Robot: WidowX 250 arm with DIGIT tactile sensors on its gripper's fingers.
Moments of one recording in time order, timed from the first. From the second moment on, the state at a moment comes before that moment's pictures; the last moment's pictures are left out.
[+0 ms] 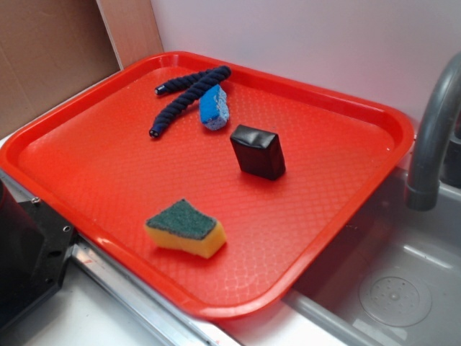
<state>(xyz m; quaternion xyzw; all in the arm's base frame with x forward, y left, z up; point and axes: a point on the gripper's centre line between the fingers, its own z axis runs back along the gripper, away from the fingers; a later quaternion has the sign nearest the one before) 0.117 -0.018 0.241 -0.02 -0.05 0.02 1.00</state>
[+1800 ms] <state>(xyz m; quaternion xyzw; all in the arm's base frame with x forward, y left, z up) 0.266 -0.086 0.078 0.10 -0.01 -0.38 0.92</state>
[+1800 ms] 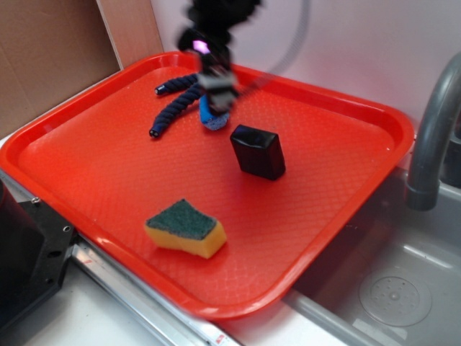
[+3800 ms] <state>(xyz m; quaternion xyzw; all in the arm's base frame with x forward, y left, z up) 0.219 -0.122 0.055 -0.04 0.08 -0.28 0.96</state>
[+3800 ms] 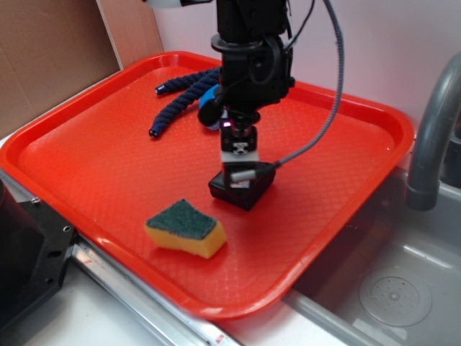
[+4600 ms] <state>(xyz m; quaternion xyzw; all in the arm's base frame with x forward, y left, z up) 0.239 -0.130 0.025 0.03 0.06 0.18 0.98</state>
